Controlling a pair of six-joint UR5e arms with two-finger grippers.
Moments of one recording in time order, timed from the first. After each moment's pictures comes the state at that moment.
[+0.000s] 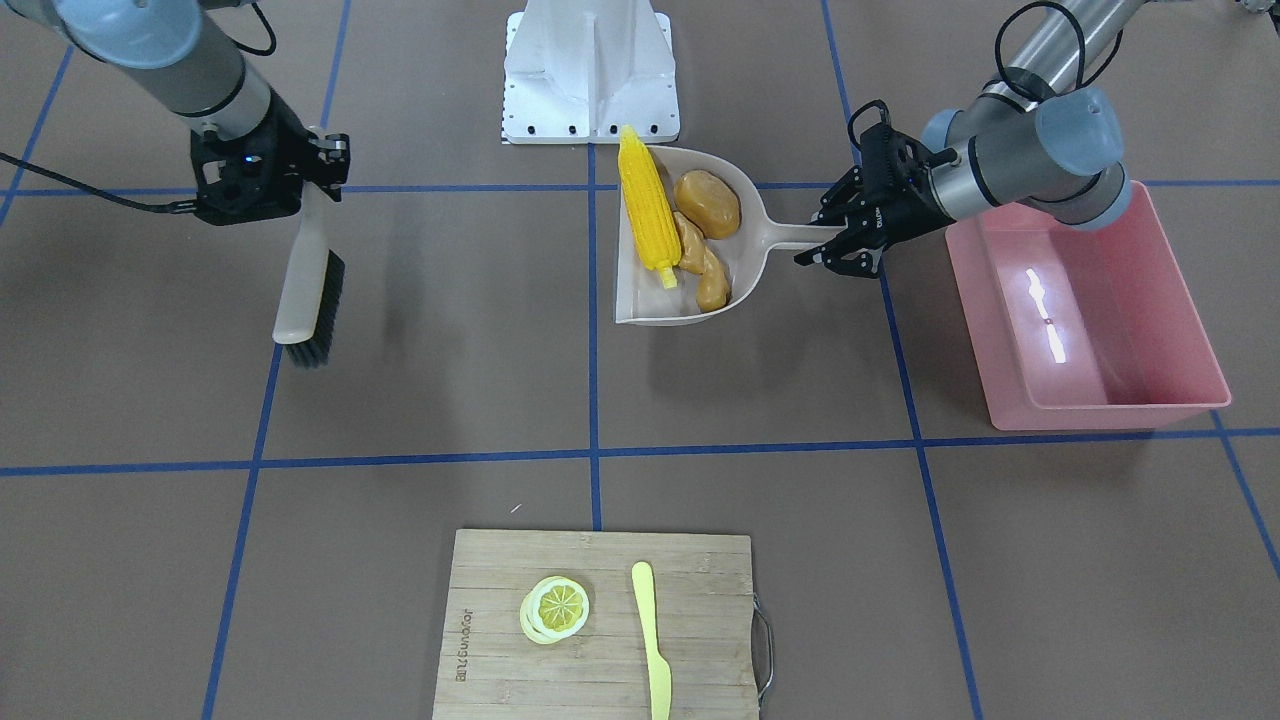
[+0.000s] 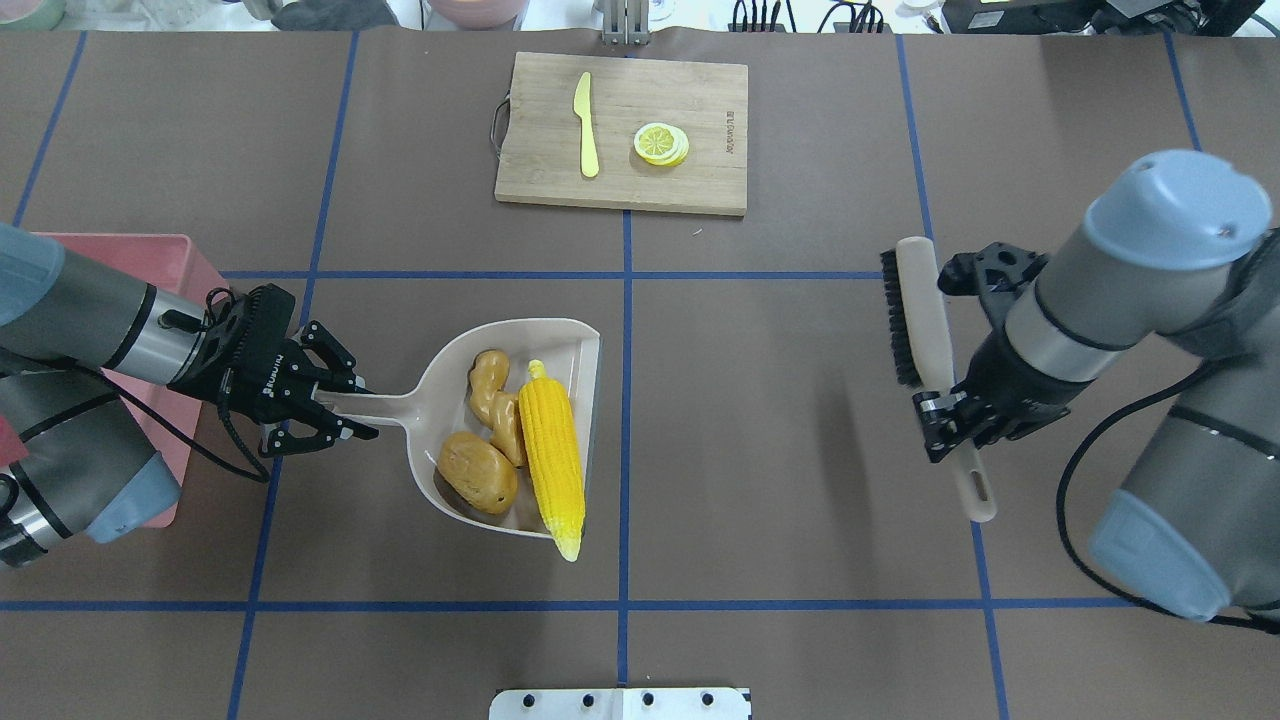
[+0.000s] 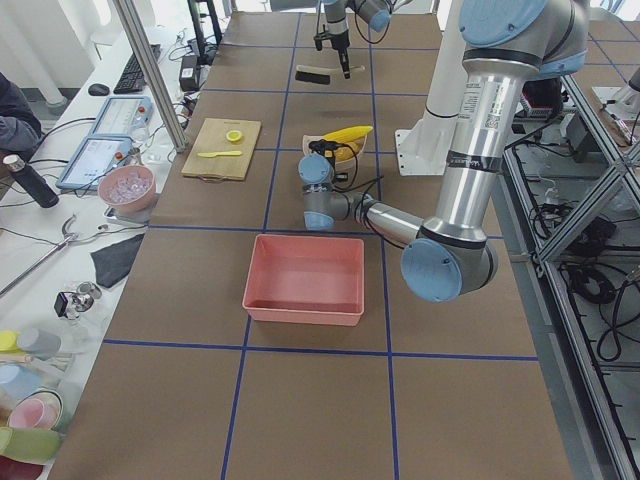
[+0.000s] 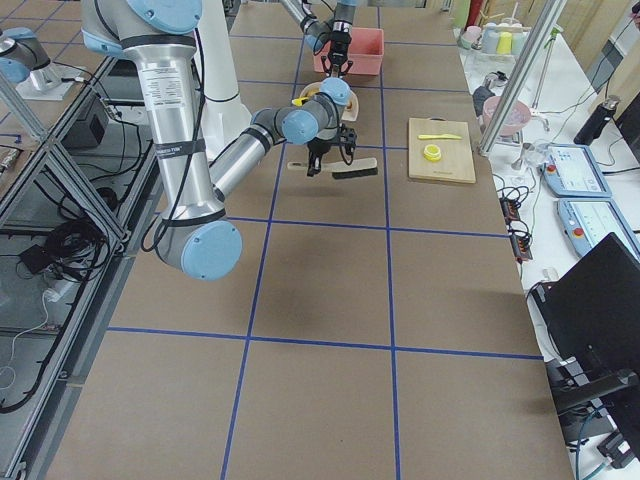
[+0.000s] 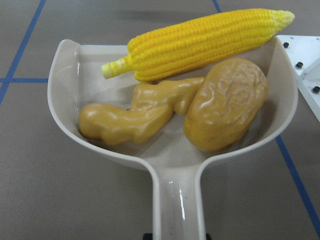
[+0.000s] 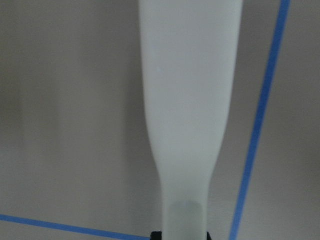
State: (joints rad) left arm -0.74 -1.78 -1.57 -2.82 -2.42 0.06; right arm 0.77 -1.41 2.13 -1.78 2.29 0.79
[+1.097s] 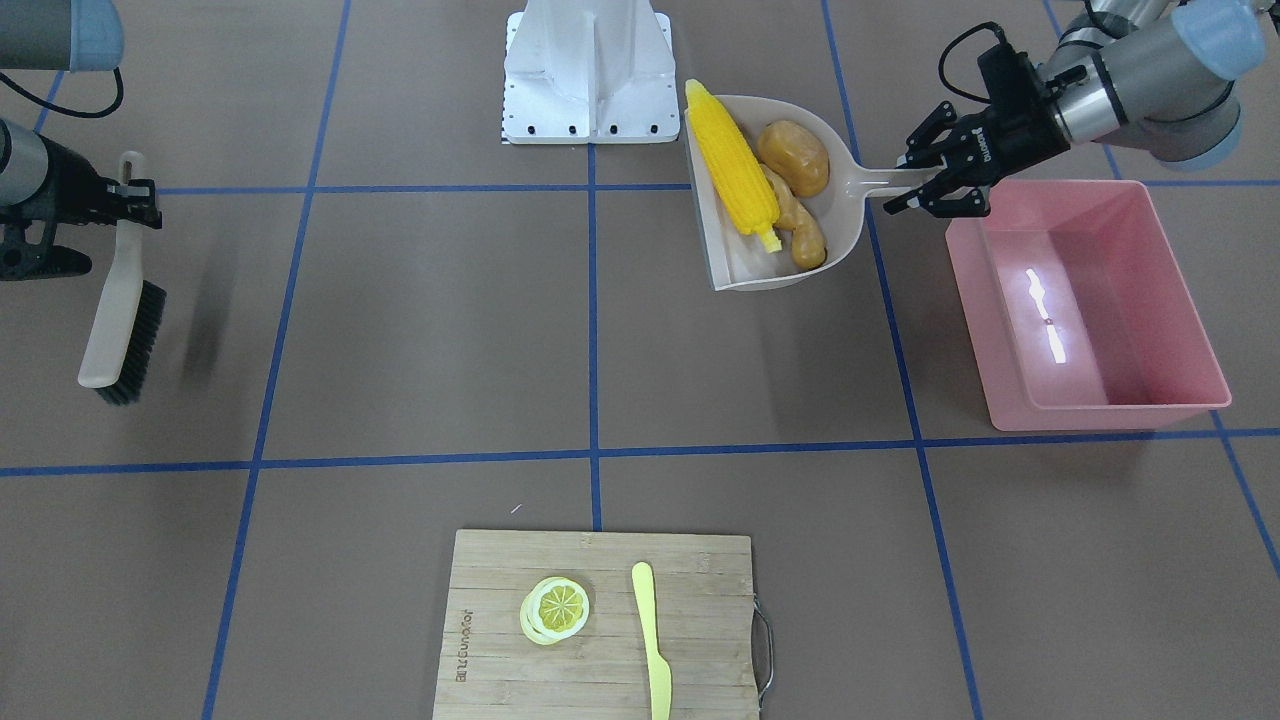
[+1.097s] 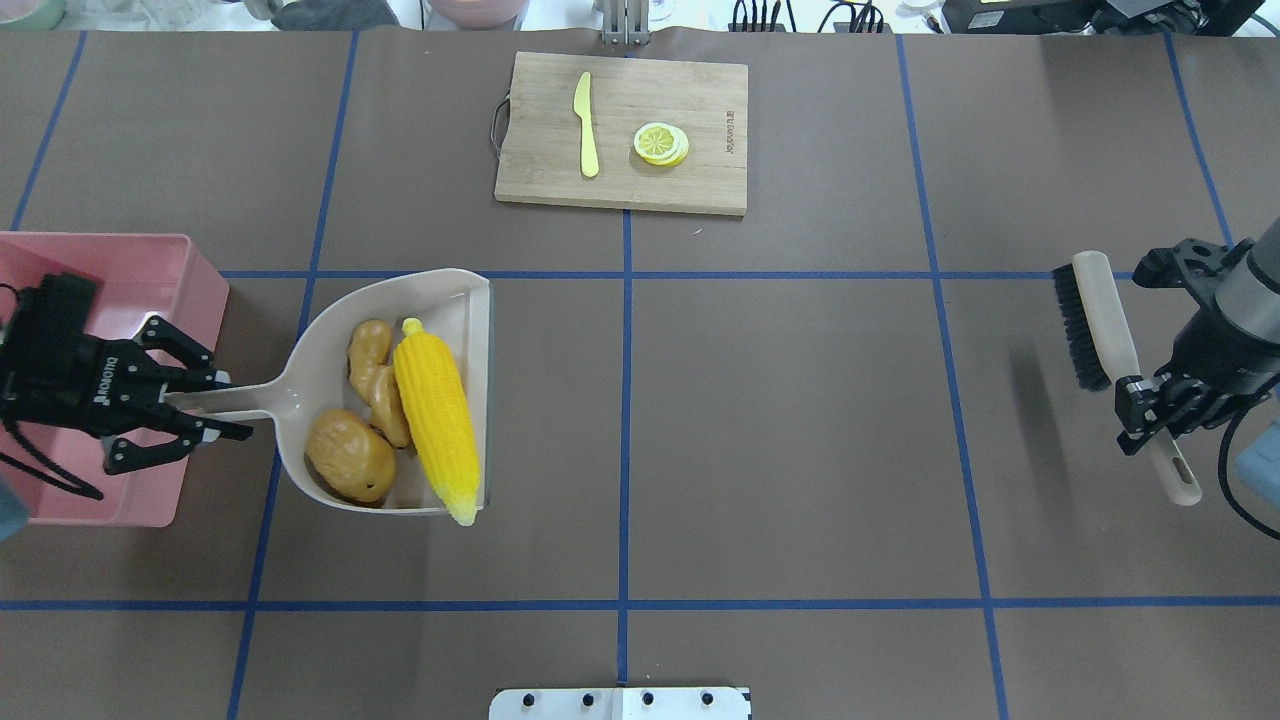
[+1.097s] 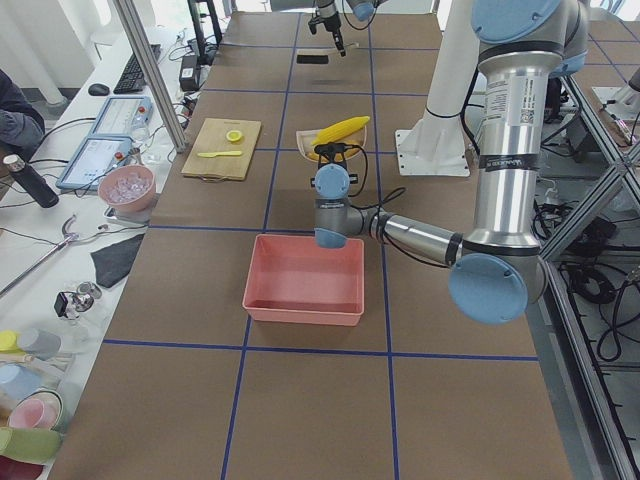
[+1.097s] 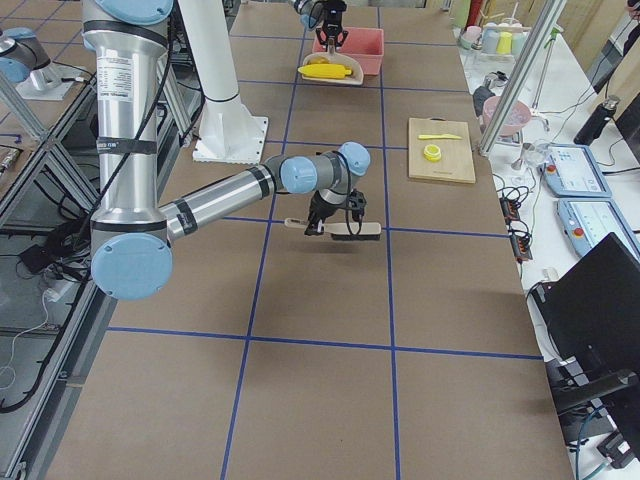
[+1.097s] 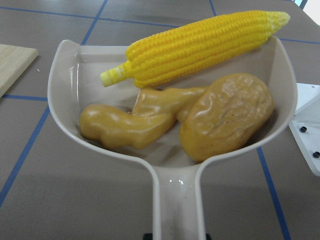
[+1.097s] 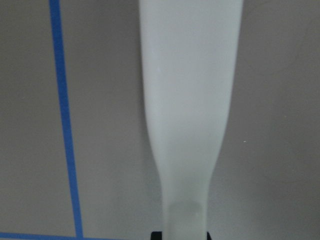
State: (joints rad) left arm -0.87 -1.50 -1.77 -3.01 -2.41 -0.12; right arm 0.99 -1.61 1.98 -1.83 2.42 0.46
